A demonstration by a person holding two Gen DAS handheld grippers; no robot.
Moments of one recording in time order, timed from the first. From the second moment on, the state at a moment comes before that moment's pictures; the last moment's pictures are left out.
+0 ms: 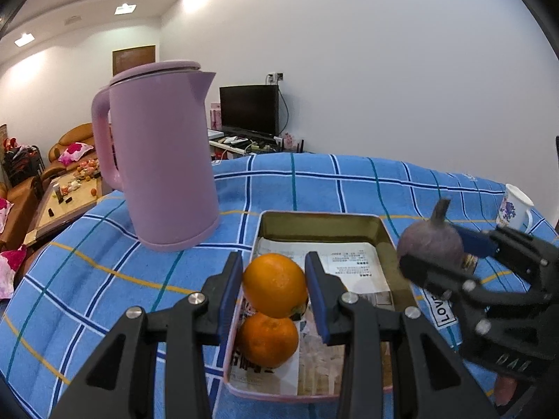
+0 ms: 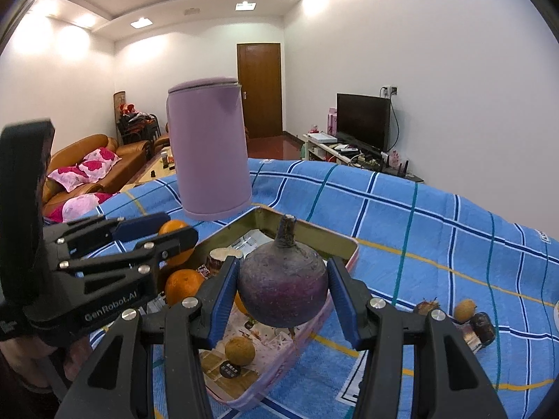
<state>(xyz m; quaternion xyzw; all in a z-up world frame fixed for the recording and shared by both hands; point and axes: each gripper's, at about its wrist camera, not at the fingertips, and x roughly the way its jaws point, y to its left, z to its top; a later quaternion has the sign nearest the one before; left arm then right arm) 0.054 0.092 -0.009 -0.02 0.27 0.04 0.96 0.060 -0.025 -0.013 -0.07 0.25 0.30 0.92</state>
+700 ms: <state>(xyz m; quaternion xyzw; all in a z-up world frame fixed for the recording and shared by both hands) 0.073 0.089 -0.032 -0.02 0.32 0.02 0.95 0.071 -0.008 -0.042 -0.10 0.31 0.33 0.89</state>
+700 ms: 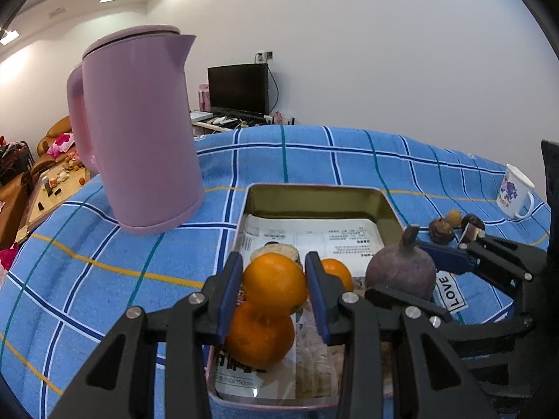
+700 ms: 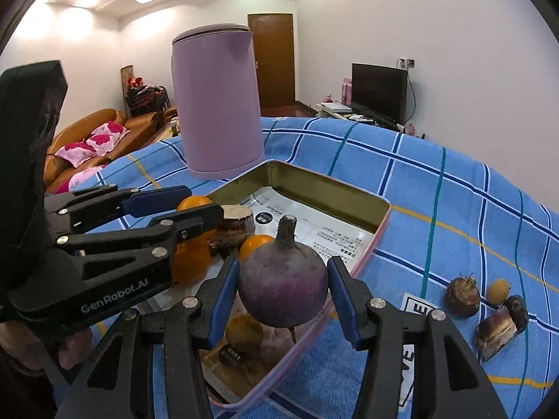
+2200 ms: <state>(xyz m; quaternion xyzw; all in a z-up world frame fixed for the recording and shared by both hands) 0.145 -0.143 -0.048 0.02 0.39 -0.14 0.91 0.087 -0.280 -0.033 0.03 0.32 0.08 0.94</state>
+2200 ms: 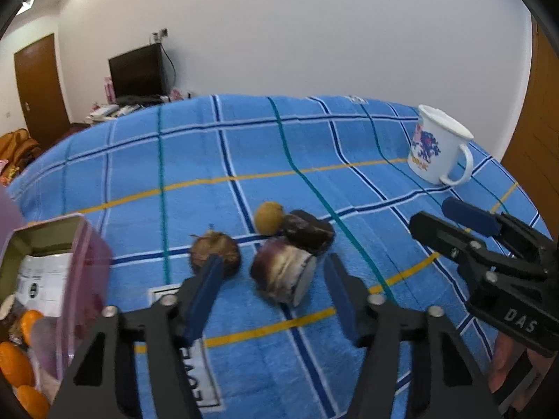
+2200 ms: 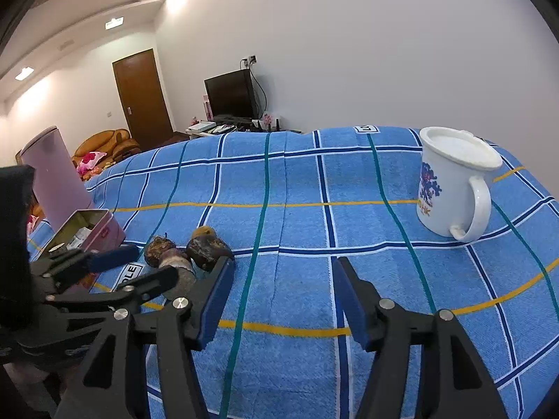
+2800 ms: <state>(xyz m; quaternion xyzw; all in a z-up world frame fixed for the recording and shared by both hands) 0.145 -0.105 -0.036 -0.01 0.35 -0.12 0.93 0.114 -0.238 -0.023 0.03 0.34 0.12 0.93</state>
